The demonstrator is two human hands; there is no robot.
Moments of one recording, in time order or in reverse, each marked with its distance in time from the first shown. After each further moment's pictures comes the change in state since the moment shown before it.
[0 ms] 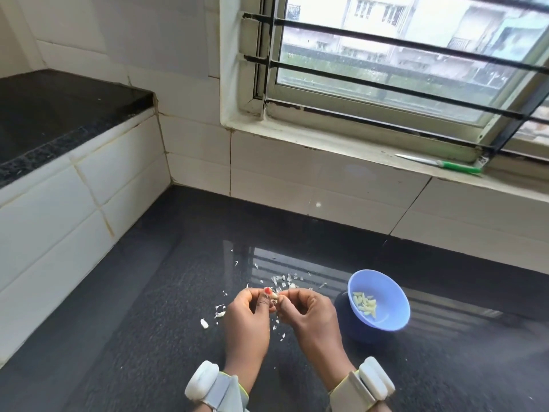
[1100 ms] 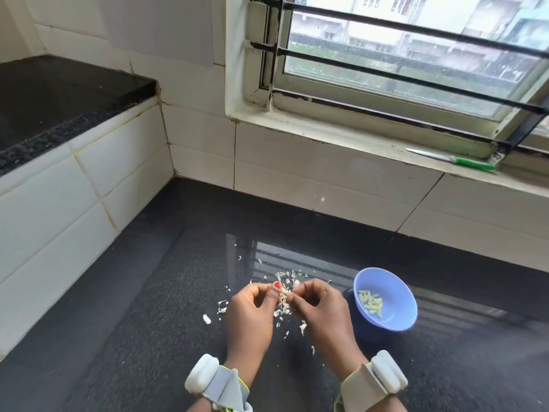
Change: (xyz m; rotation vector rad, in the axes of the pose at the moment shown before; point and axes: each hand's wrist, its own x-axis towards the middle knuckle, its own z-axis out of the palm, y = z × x) left_hand 0.004 0.001 -0.002 0.014 -0.038 -0.024; right_hand 0.017 0.014 -0.007 -0.017 0.061 0.086
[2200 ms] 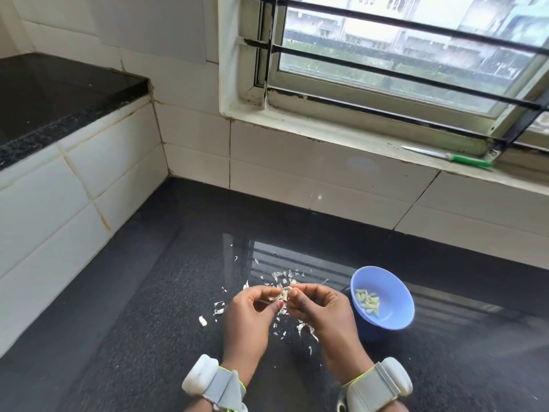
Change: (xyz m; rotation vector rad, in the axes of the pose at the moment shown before) left_hand 0.004 -0.011 0.002 0.032 -0.114 0.082; right_hand -0.006 0.001 -0.006 0.542 -0.101 0.129
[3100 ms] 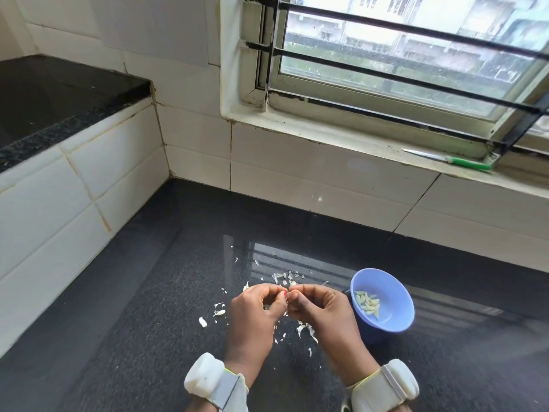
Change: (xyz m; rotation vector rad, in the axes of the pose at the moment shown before) left_hand 0.003 0.006 0.002 0.118 0.020 0.190; right_hand 0.001 -0.002 -0.002 -0.066 -0.080 -0.051
